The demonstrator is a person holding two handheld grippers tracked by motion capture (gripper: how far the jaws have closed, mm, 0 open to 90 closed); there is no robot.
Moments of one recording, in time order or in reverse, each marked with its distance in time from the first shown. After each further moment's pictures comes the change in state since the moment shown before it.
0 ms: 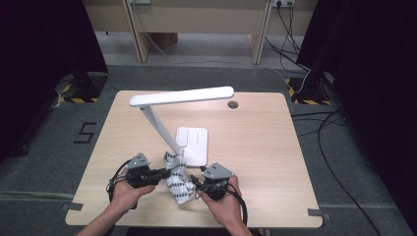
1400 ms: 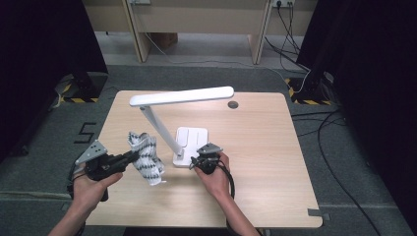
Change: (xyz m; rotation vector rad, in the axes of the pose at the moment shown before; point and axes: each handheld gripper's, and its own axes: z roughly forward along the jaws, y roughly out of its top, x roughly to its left) left arm 0.019 0.035 -0.093 -0.209 0.148 -0.004; right arm -0.047 0.005 0.088 0.126 -0.075 0.072
